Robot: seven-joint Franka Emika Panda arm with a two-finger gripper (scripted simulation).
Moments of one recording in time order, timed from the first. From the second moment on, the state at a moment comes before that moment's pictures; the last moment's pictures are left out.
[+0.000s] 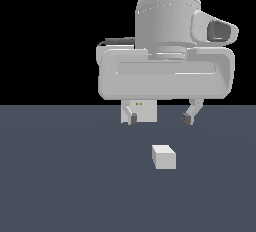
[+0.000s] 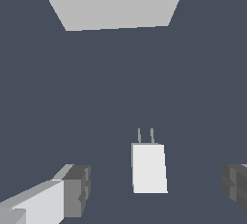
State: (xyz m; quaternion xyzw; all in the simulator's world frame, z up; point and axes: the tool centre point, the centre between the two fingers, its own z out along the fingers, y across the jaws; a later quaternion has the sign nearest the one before) arm -0.078 -0.055 0.074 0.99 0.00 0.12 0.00
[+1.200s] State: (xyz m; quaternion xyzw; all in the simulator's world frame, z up) arm -0.084 -0.059 0.023 0.99 0.00 0.13 0.00
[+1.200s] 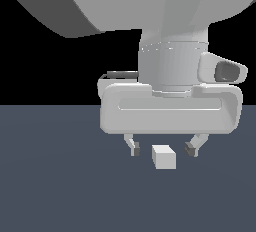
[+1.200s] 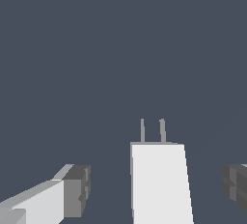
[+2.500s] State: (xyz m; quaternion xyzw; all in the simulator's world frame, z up) arm -0.073 -0.055 0.028 0.99 0.00 0.13 0.00
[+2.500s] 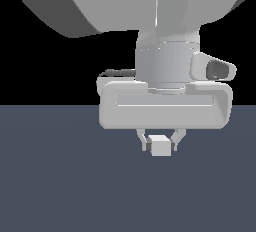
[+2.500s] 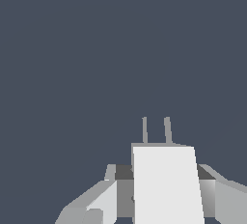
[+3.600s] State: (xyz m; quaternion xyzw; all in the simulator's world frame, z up) arm -0.022 -0.034 0.100 0.99 0.03 0.13 0.00
